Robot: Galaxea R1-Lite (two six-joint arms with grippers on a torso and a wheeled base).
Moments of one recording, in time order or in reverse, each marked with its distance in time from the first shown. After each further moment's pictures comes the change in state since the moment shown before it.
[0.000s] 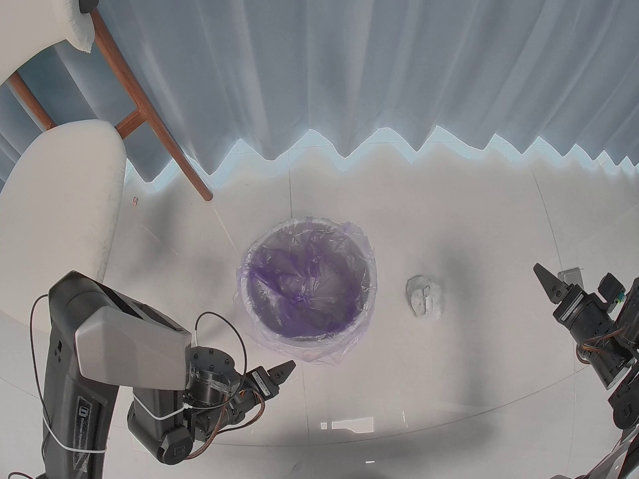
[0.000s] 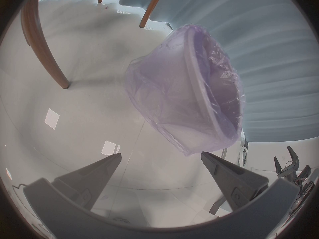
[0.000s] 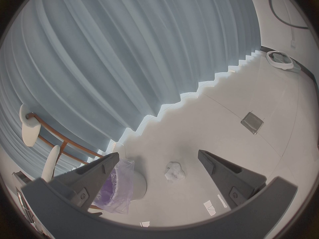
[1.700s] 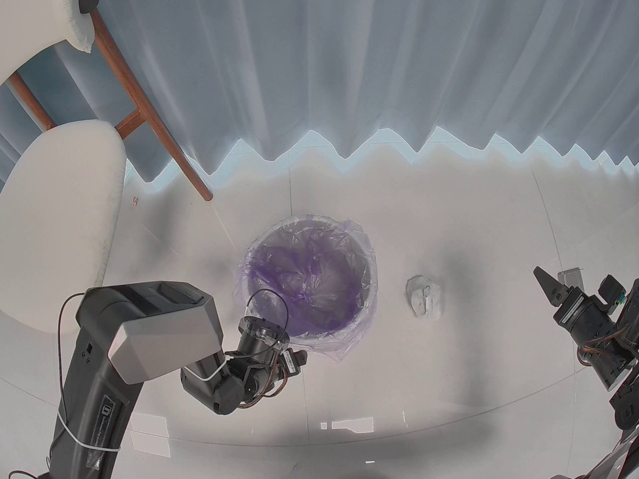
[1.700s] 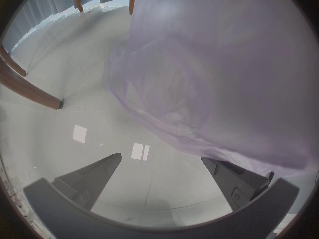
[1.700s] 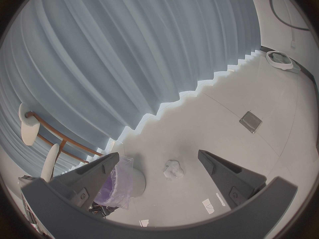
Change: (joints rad) left arm 0.026 0.130 -0.589 0.705 0.128 0.190; right arm 0.001 -0.023 0.000 0.043 -0.003 -0.003
